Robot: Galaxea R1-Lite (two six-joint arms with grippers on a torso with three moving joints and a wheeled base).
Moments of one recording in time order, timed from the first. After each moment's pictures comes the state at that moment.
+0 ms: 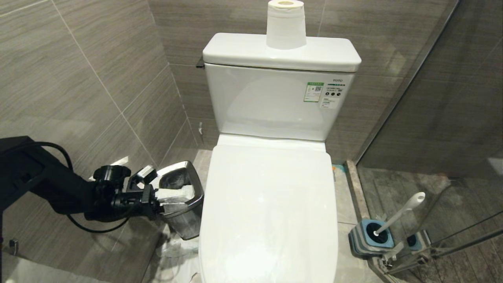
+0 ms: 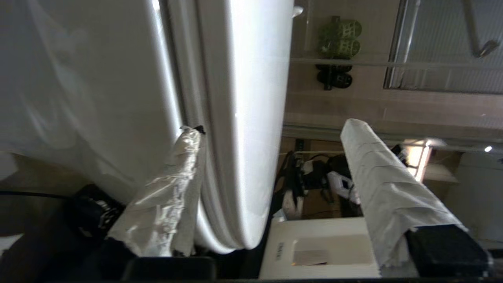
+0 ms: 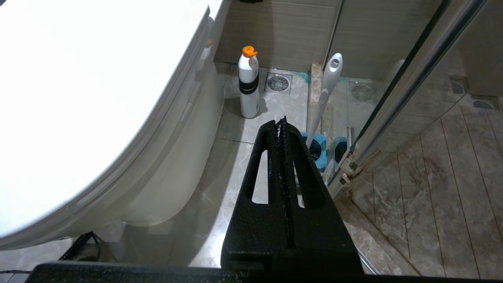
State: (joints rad) left arm 0.11 2.24 -1.09 -0.14 -1.38 -0.16; right arm 0.01 0.00 0.00 0.00 -0.01 0.05
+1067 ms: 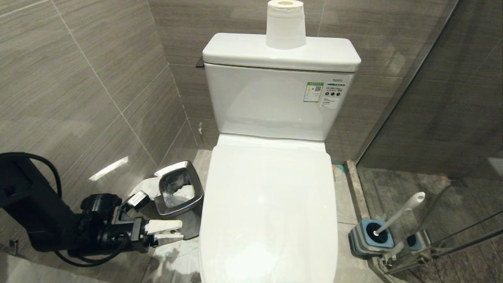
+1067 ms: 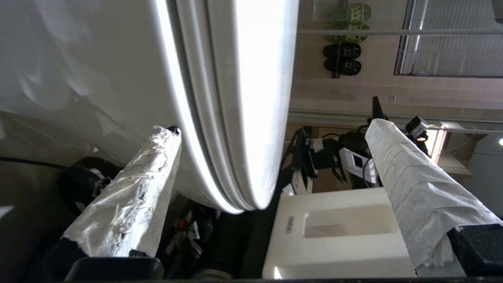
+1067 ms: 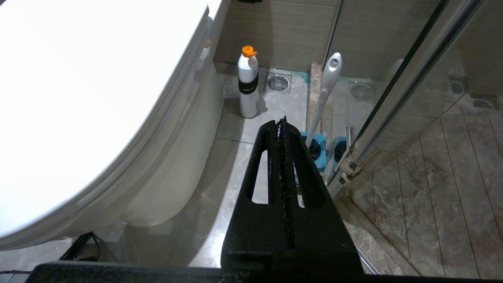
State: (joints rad) left arm 0.12 2.16 -0.72 -0.34 -1.38 -0.06; right arm 0.01 0.00 0.00 0.00 -0.01 0.05
